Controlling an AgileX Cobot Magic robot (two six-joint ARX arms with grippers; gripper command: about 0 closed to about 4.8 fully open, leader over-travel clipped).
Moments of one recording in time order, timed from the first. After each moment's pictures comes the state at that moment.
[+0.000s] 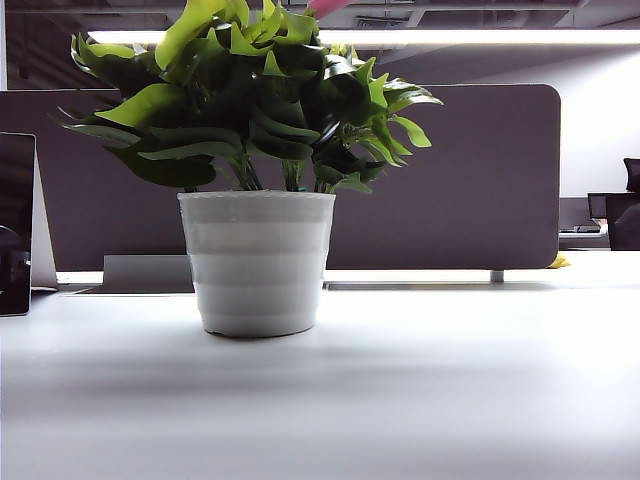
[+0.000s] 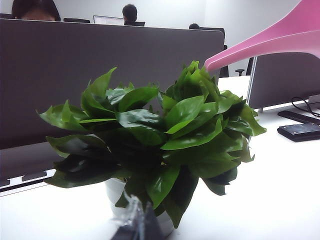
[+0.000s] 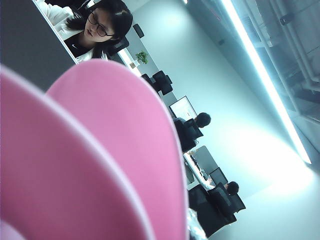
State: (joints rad) left arm -0.54 0.00 0.31 -0.18 0.00 0.01; right arm 0.10 0.85 1.26 -0.24 -0.09 -1.00
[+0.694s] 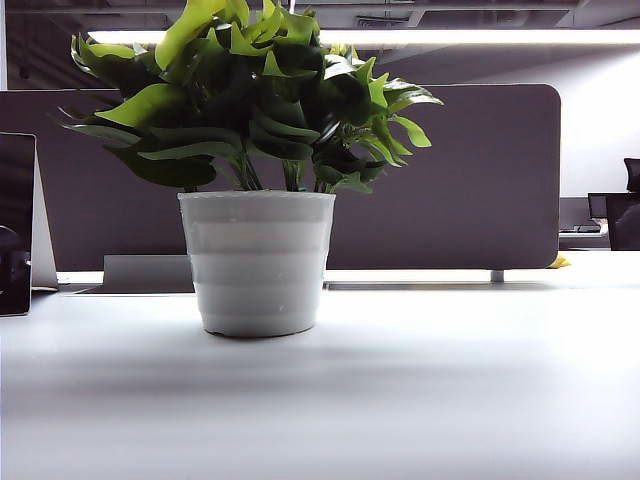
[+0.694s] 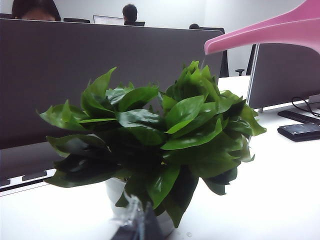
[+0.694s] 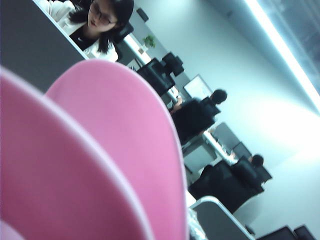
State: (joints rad) left arm -0.54 0.00 0.31 -0.18 0.00 0.01; right arm 0.09 0.83 1.28 -0.33 -0.04 -0.86
